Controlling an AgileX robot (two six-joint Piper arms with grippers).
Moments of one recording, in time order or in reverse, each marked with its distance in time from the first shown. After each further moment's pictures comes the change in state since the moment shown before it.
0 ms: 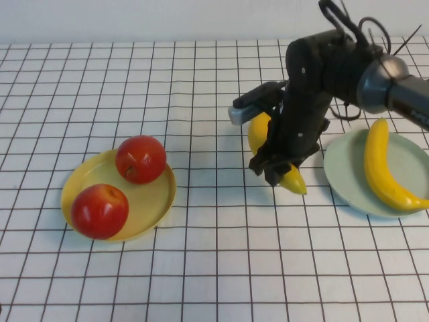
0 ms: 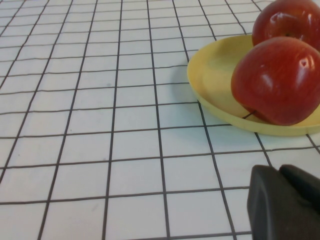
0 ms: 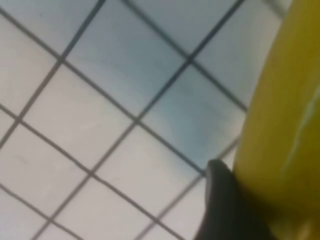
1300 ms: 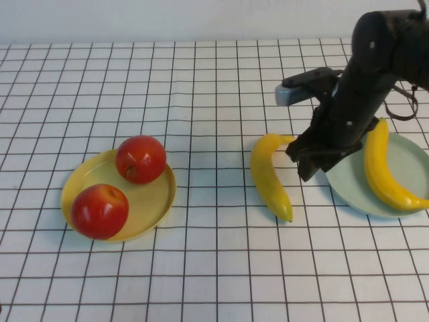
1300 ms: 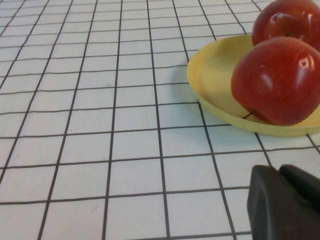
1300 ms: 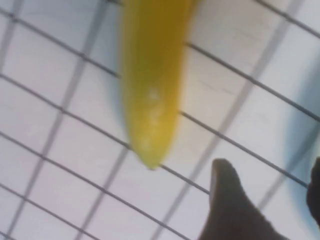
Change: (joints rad) right arm -0.141 -0.167 0.169 0.094 0.009 0.000; left arm 0.000 0.000 0.000 0.000 0.000 0.000
